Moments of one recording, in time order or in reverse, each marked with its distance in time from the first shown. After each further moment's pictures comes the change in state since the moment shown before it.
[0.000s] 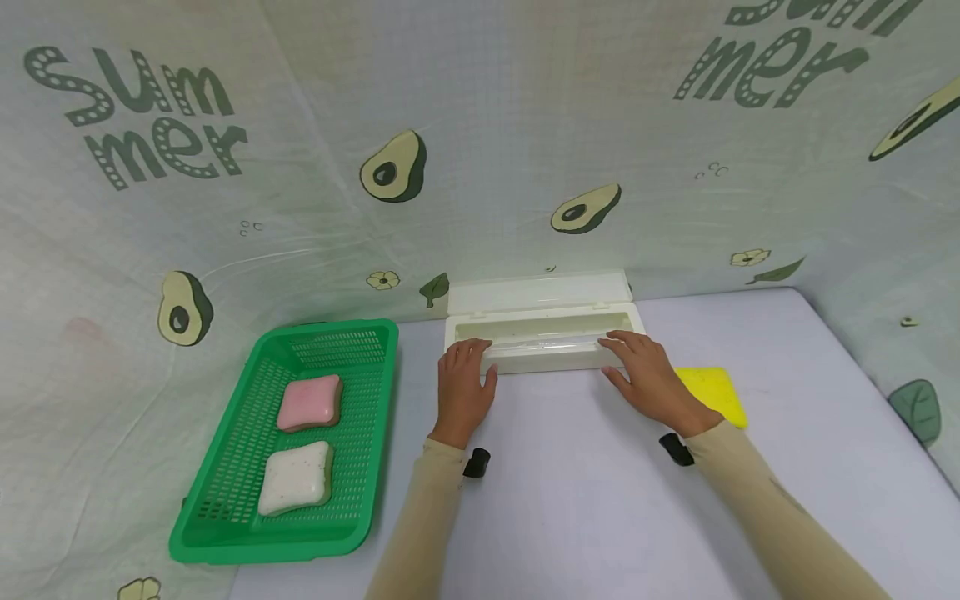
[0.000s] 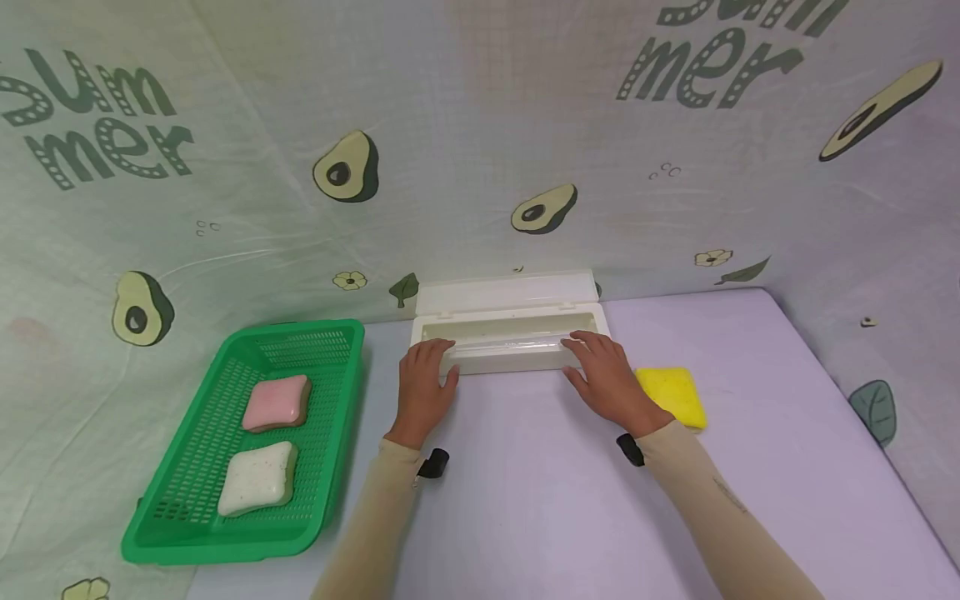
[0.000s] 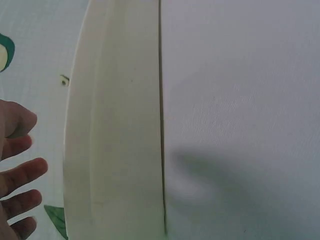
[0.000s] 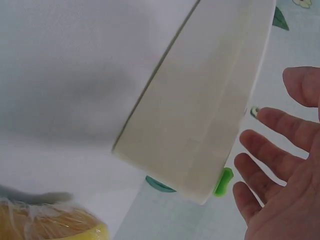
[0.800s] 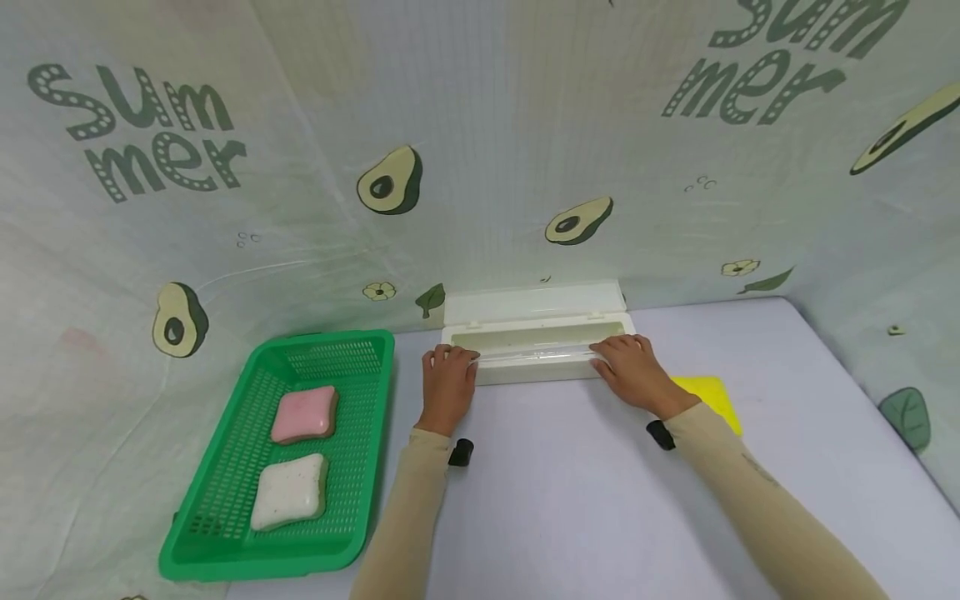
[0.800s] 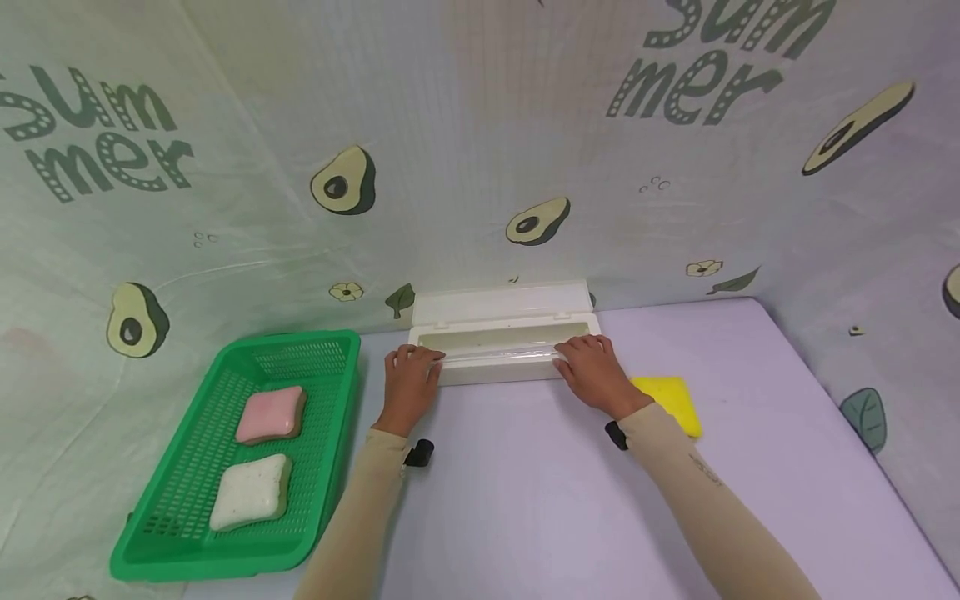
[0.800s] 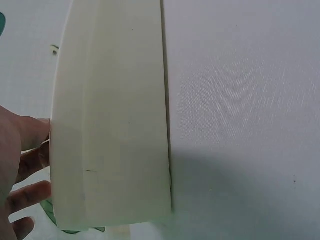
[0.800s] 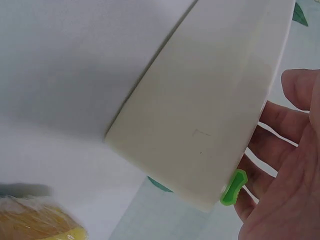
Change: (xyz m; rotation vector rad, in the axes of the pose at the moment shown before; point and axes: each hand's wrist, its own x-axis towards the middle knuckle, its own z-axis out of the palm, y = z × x) left_hand 0.021 -0.020 -0.007 0.165 -0.067 0.009; right_hand 0.025 0.004 -0.001 -0.093 -0.129 0.054
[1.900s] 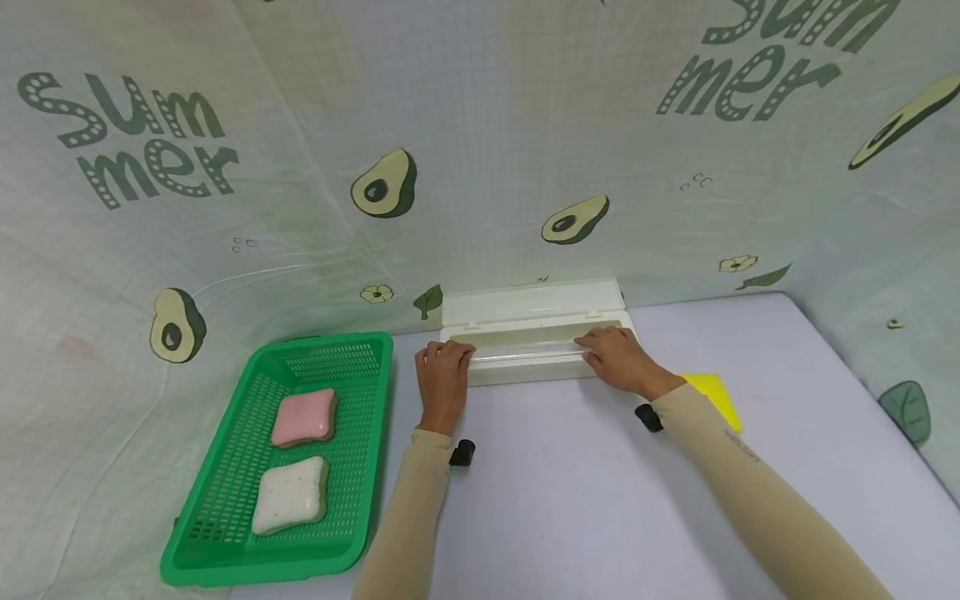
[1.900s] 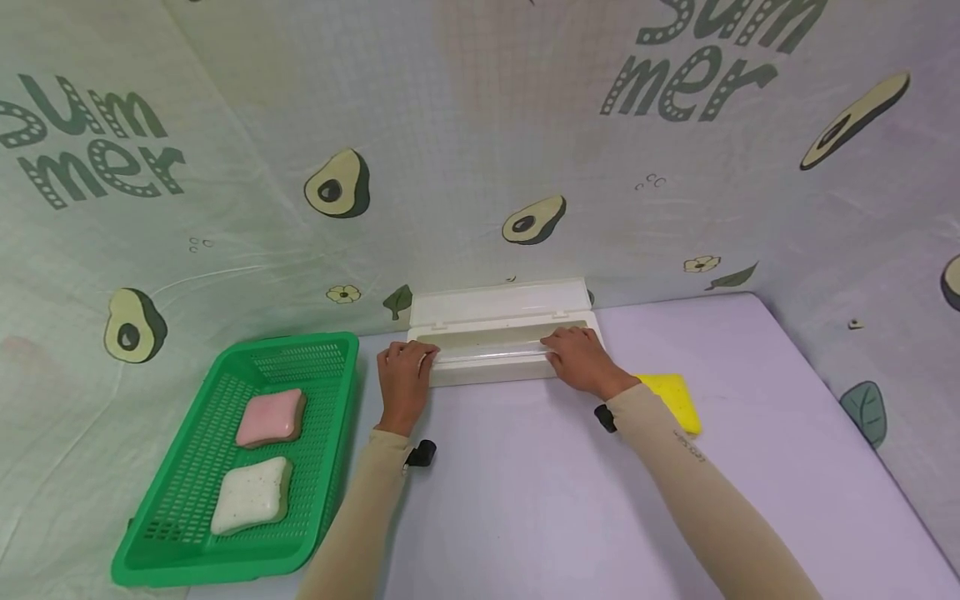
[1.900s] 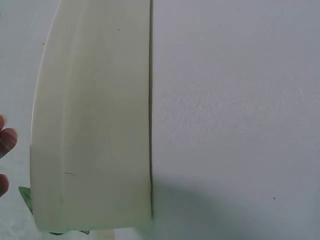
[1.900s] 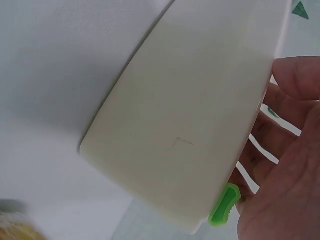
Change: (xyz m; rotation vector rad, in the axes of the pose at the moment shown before) left_hand 0.005 -0.004 0.010 -0.091 0.297 0.014; right_hand 0.028 0.002 0.003 0.036 -0.065 -0.032
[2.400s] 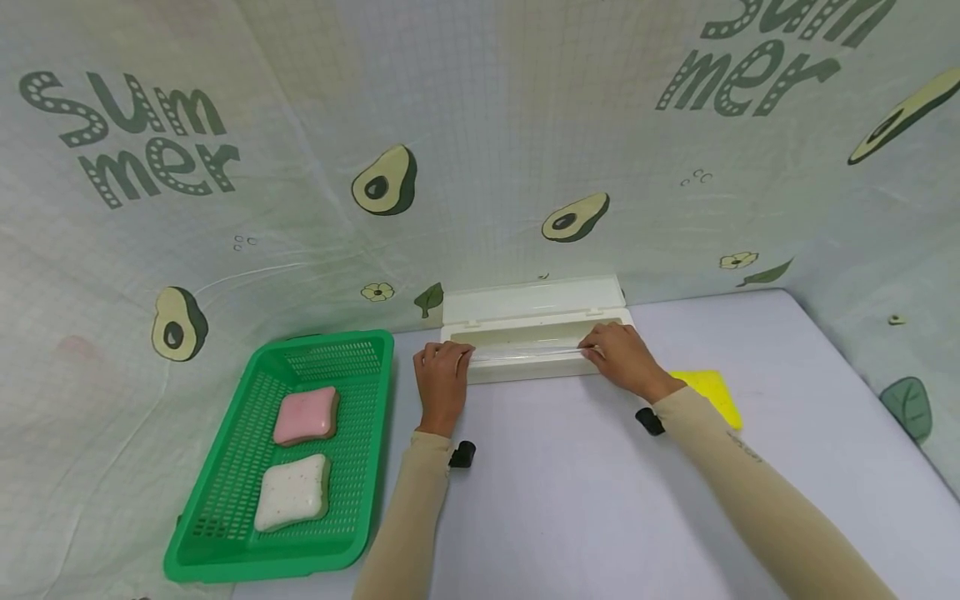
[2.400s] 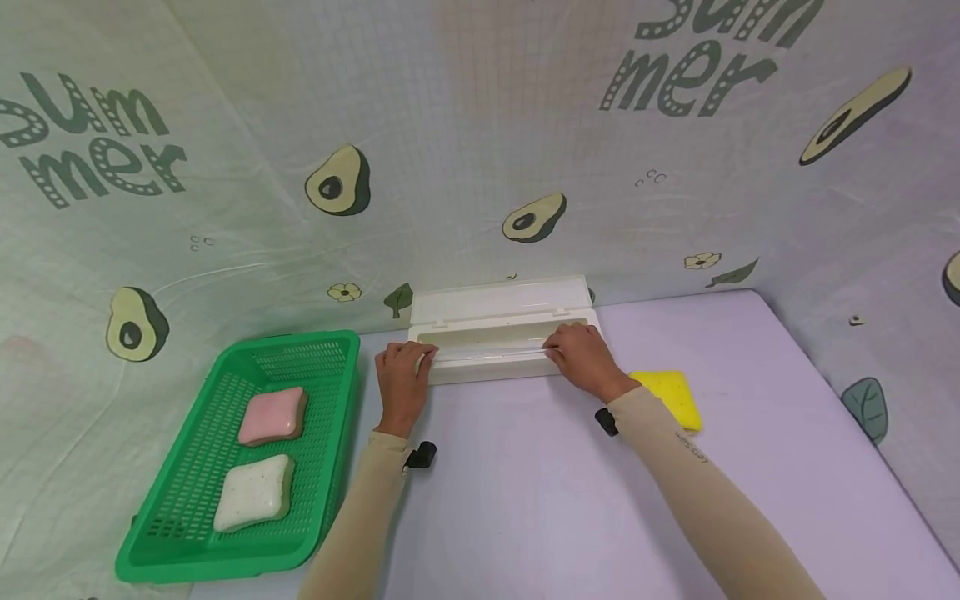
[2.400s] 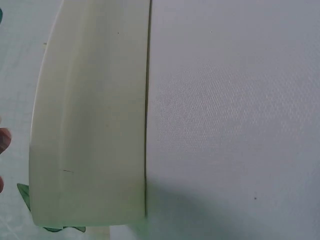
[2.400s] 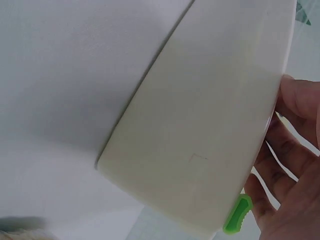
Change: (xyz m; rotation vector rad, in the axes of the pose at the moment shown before) left_hand -0.006 -0.001 -0.003 -0.064 0.041 0.001; right_hand -0.002 0.003 0.007 0.011 0.127 0.004
